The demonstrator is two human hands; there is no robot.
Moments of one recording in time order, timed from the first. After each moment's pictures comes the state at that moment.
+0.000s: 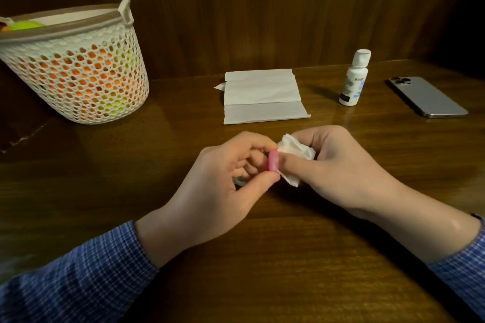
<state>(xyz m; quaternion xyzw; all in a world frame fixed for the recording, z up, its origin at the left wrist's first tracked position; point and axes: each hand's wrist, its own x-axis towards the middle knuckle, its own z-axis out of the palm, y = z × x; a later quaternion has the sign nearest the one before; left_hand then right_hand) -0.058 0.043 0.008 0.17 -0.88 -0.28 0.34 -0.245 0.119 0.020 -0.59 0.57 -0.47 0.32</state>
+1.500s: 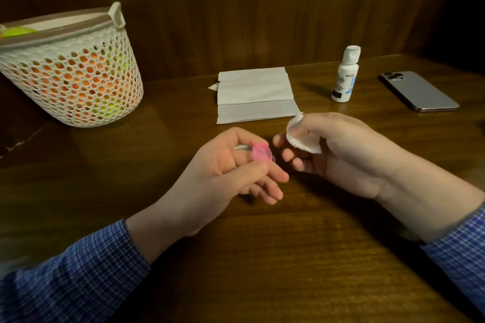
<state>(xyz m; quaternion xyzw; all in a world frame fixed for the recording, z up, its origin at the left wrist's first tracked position) -0.070 0.044 0.016 0.19 -0.71 -0.63 0.23 -0.262 0.116 0.044 -0.34 0.51 -0.53 0.59</state>
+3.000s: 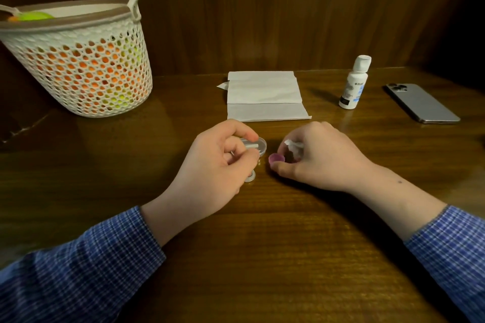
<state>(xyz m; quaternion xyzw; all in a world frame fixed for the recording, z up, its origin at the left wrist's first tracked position) -0.055 0.029 0.010 0.33 -0.80 -0.40 0.31 -0.261 0.081 0.012 -0.65 0.73 -0.19 0.09</state>
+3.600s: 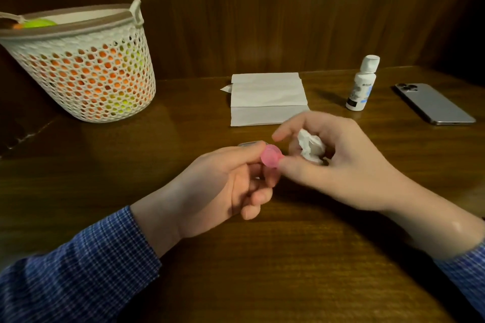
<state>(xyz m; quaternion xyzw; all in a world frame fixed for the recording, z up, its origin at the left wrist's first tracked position) -0.057 0.033 0.029 0.25 -0.54 -0.80 0.09 -0.251 0.113 0.027 -0.68 0.50 -0.47 0.27</state>
